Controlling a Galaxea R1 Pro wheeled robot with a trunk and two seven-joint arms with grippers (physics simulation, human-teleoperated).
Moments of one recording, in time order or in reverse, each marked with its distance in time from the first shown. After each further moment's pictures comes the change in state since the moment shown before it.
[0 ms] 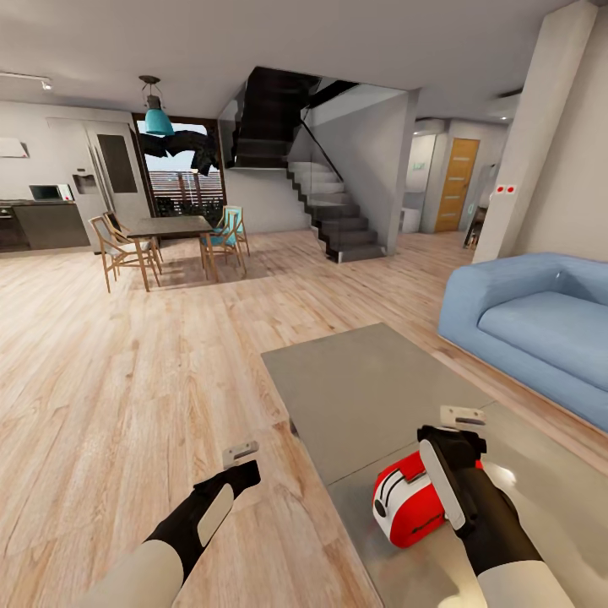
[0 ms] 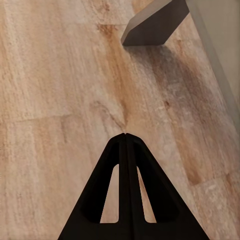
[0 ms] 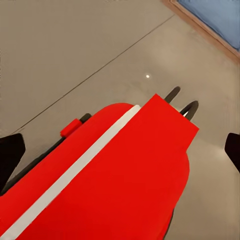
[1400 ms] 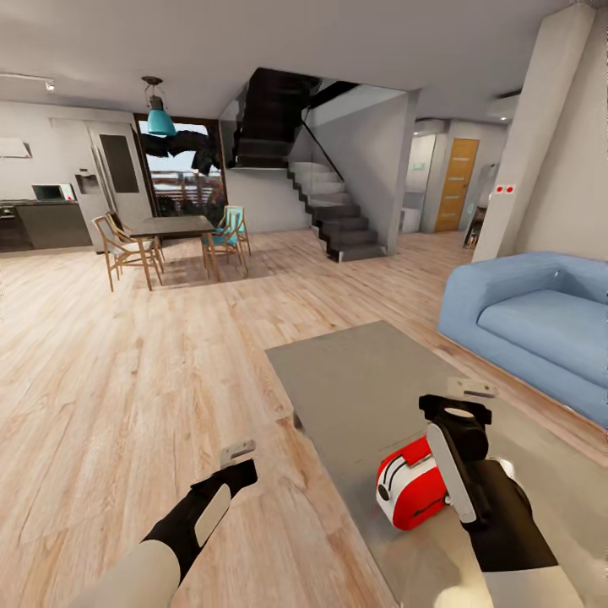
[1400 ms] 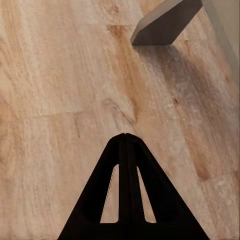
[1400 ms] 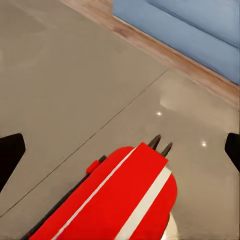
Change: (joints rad) left arm 0.000 0.011 -0.003 0.000 -0.003 -0.015 0.001; right arm 0.000 0.003 0.007 -0.228 0.001 0.000 -0.005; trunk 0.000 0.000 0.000
